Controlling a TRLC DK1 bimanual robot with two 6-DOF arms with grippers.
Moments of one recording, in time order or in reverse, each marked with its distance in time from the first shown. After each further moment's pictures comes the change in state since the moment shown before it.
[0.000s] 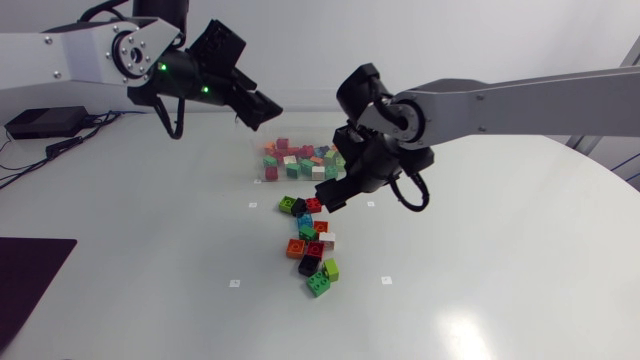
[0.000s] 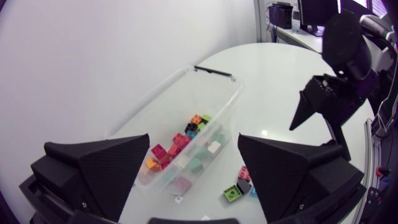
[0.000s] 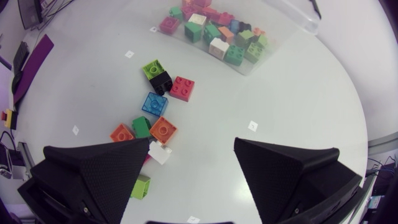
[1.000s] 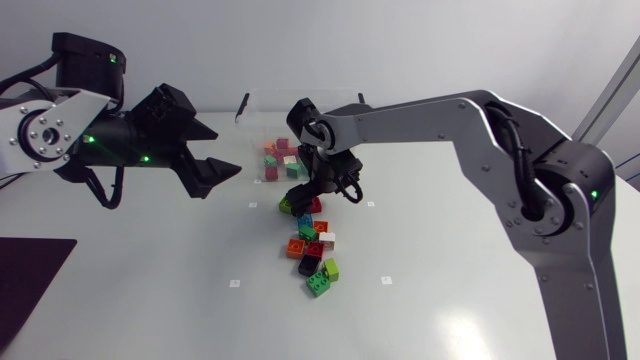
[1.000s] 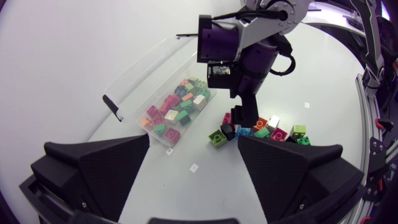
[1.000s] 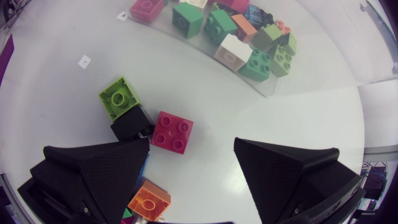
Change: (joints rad) left arm 0.087 -0.359 -0.476 0.037 0.027 0.169; right arm 0.032 0.497 0.483 -0.122 0.127 0.038
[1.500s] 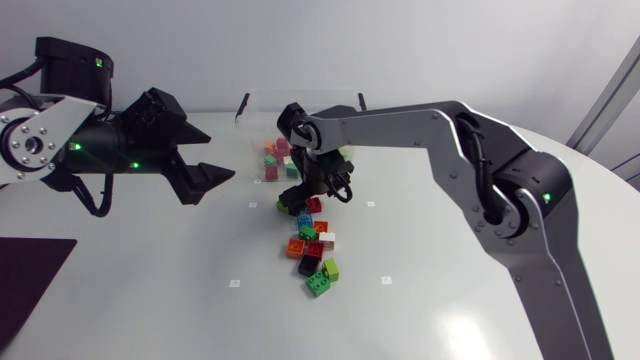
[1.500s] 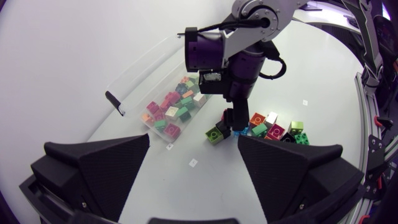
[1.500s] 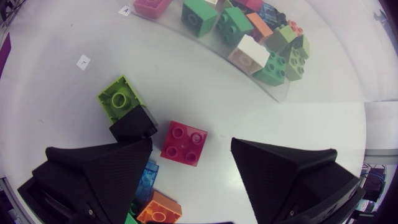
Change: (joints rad) left arm 0.015 -0.055 -0.043 -0.013 0.000 0.004; right arm 0.017 0.094 0.136 -0.085 -0.002 0.018
